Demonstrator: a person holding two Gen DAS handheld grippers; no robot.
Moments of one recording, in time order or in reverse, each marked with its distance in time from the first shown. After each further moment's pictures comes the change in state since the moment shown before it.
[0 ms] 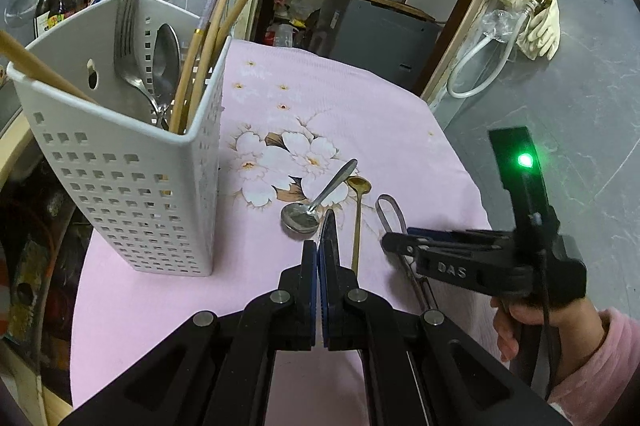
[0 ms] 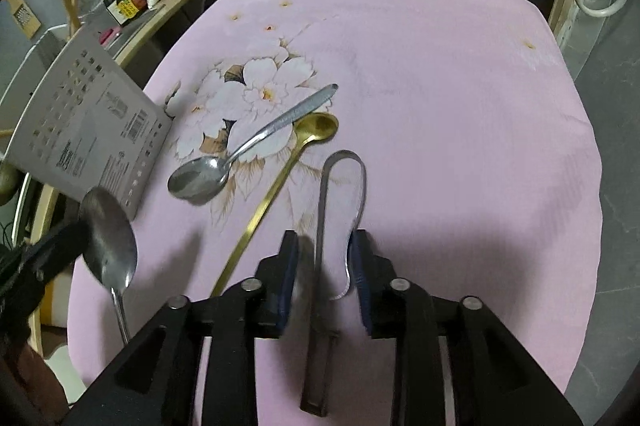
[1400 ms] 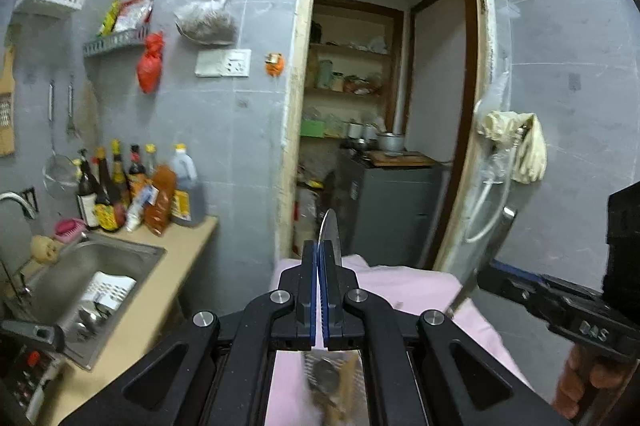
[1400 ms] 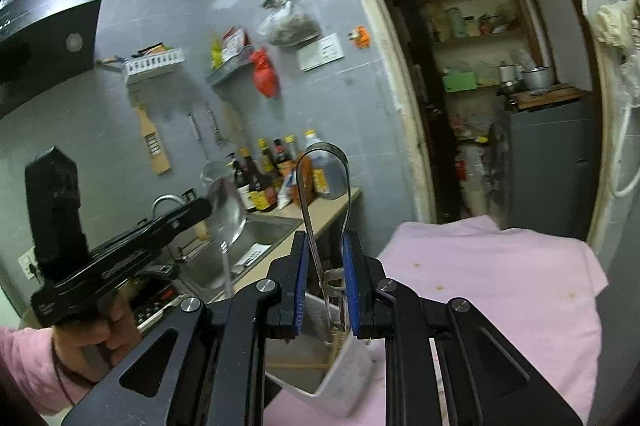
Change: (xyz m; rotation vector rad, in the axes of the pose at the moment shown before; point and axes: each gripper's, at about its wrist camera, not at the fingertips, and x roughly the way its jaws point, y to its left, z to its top) left arm -0.172 0.061 0.155 0.172 -0.545 0.098; right arm -0.239 0.149 0.054 -0.116 -0.731 0.303
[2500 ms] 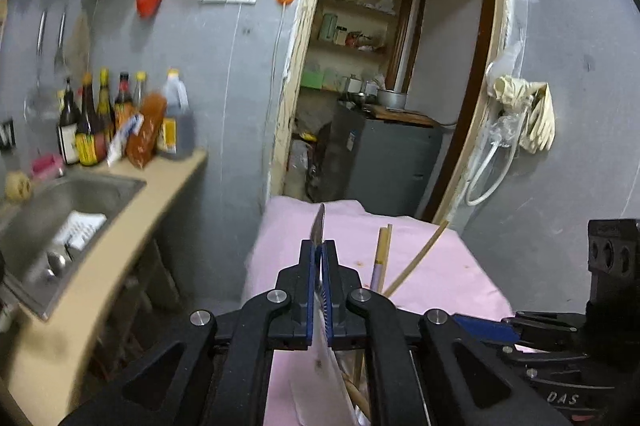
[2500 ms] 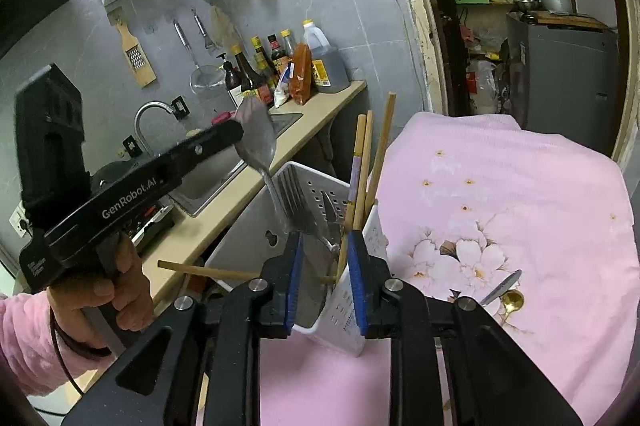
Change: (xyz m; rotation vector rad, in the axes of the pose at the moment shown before) left arm 0.052 0.026 -0.076 -0.101 0.162 -0.077; right arm 0.066 -0.015 -0.092 0.023 0.294 -0.020
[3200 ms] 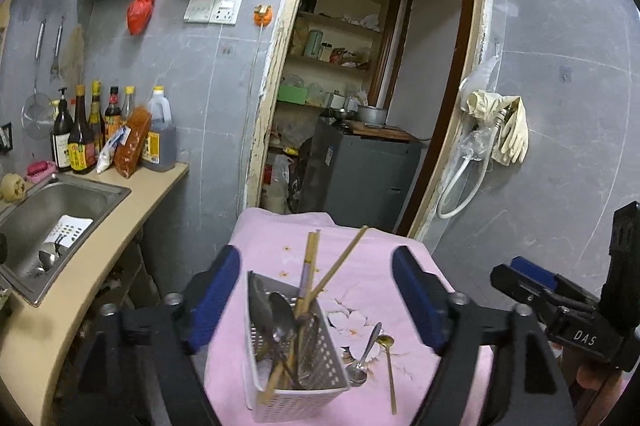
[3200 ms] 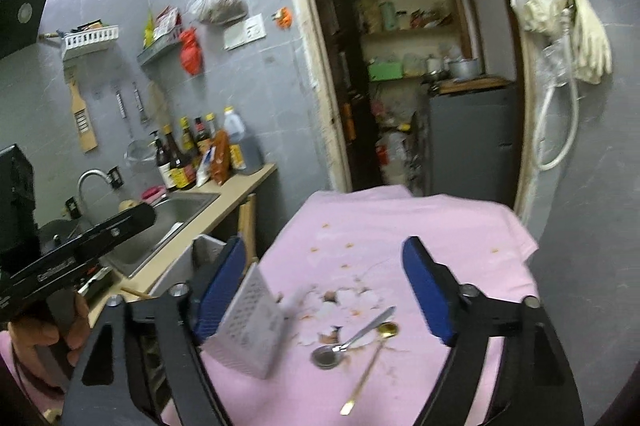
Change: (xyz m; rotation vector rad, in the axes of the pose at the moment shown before) left arm -0.040 -0.053 -0.008 0.017 -0.070 -0.029; right arm -0.113 -0.039 0.004 0.039 -0.307 -0.317
